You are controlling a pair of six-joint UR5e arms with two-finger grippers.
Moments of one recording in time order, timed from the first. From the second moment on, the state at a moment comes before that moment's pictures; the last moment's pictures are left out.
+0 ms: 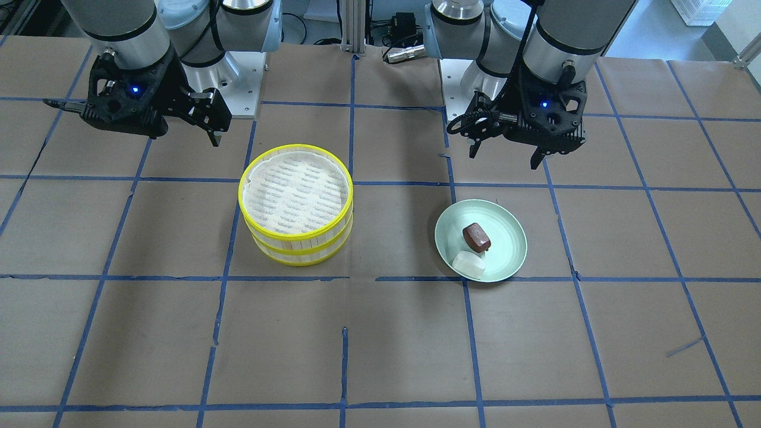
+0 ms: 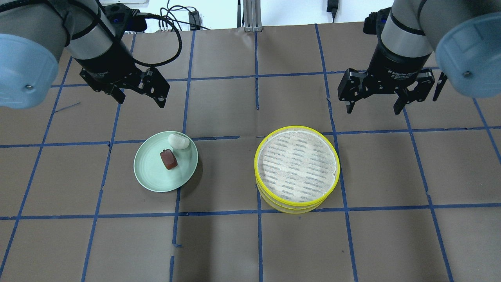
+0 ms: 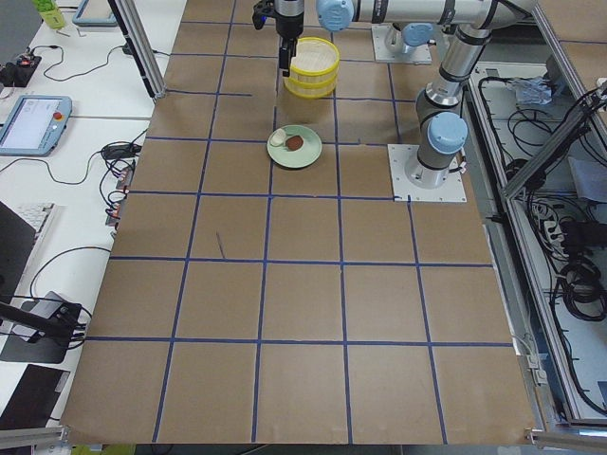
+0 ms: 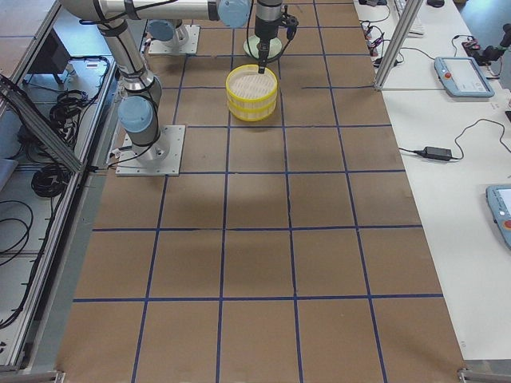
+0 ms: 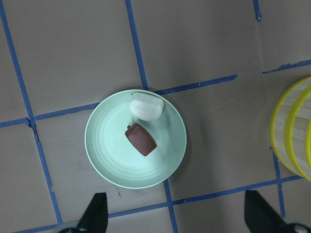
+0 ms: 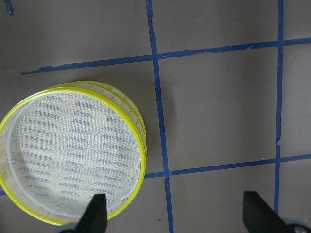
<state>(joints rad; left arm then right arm) -1.58 -1.56 -1.61 -1.53 1.54 0.18 1.59 -1.61 1.63 -1.52 -1.60 0.12</state>
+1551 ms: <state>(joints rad) -1.53 -1.59 -1.65 -1.51 1.61 0.25 1.59 -1.56 1.70 -1.61 -1.61 0.12</state>
